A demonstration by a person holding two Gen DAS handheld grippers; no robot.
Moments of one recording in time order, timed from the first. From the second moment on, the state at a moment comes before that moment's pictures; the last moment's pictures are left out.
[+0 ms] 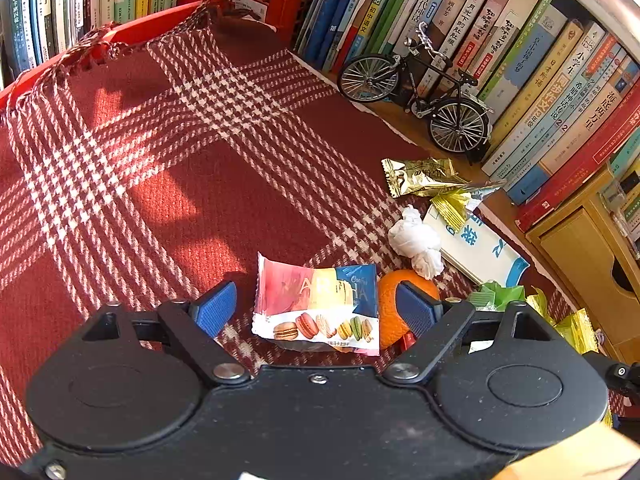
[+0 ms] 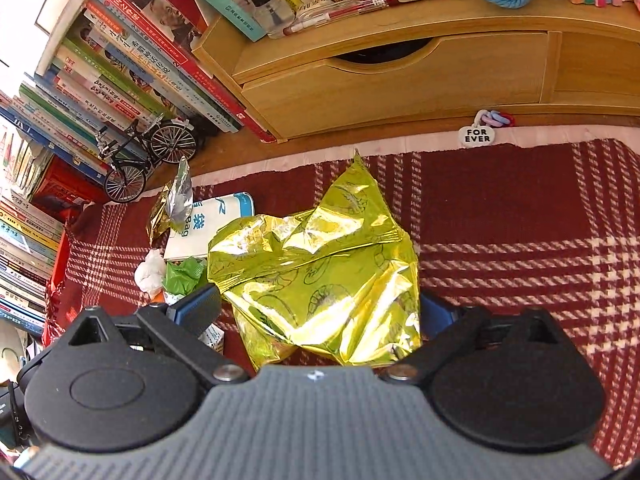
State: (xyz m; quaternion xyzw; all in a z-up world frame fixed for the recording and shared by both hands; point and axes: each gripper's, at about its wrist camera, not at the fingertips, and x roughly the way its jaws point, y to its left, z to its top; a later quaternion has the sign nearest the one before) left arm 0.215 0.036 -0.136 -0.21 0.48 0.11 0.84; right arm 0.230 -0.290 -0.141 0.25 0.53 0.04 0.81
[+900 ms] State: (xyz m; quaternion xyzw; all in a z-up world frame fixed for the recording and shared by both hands) left arm 0.161 0.012 -0.068 -0.16 0.44 0.07 0.88; right arm 0.187 -0.298 -0.072 0.27 0.43 0.05 0.86
